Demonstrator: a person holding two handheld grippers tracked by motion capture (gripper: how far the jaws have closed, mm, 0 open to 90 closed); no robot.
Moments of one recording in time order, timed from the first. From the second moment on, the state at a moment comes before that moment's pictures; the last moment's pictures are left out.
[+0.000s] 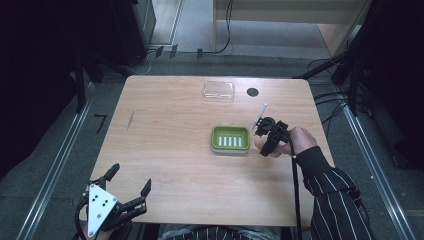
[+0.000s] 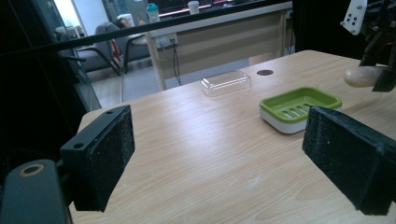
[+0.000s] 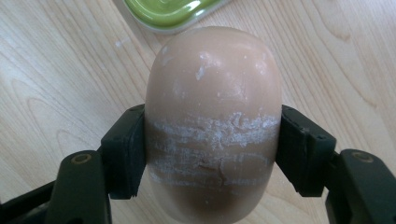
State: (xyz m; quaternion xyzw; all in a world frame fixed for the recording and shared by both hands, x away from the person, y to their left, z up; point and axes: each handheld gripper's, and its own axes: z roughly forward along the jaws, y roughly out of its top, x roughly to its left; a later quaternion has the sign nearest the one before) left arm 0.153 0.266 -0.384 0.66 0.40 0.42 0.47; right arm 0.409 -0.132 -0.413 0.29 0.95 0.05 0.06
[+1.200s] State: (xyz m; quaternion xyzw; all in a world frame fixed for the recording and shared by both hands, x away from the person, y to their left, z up) left arm 0.148 0.270 -0.384 0.66 0.41 0.43 0.47; right arm 0.430 -0.095 -0.392 0.18 0.98 0.07 0.08
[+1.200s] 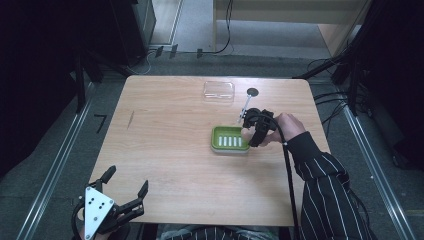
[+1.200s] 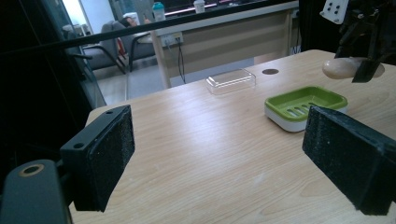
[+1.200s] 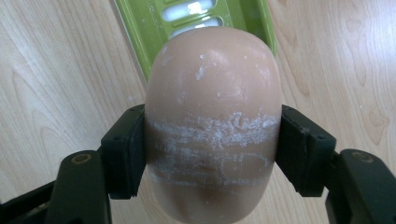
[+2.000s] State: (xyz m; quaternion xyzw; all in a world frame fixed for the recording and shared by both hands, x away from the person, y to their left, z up) left arm 0.140 0.274 -0.384 0.65 0.42 0.44 0.46; right arm 0.437 -0.066 -0.387 0.13 0.99 0.08 0.09
